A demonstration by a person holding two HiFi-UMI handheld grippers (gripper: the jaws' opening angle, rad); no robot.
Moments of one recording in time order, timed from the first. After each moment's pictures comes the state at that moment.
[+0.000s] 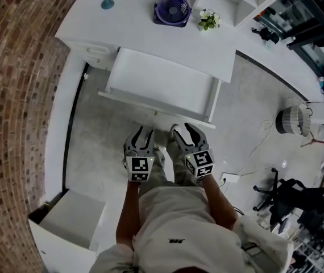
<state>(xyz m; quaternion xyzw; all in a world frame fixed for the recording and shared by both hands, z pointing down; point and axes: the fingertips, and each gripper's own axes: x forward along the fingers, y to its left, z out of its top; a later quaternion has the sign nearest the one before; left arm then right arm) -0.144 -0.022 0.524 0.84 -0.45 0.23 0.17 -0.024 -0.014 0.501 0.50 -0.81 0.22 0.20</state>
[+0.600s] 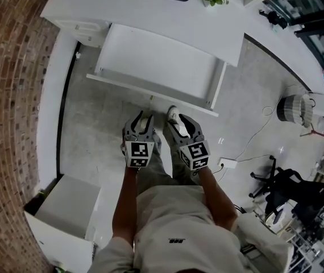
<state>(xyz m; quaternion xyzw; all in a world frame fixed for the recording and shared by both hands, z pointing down) -0.119 -0.027 0.599 0.84 -0.43 0.26 0.20 -0.027 0.001 0.577 0.48 -0.81 0.27 0.22</state>
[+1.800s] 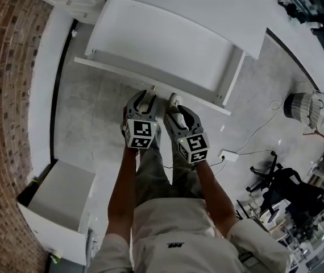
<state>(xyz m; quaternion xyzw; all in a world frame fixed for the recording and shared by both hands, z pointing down) -0.096 -0.059 0.711 0.84 -0.42 0.29 0.21 -0.028 0.001 0.684 0.46 -0.80 0.31 0.24</state>
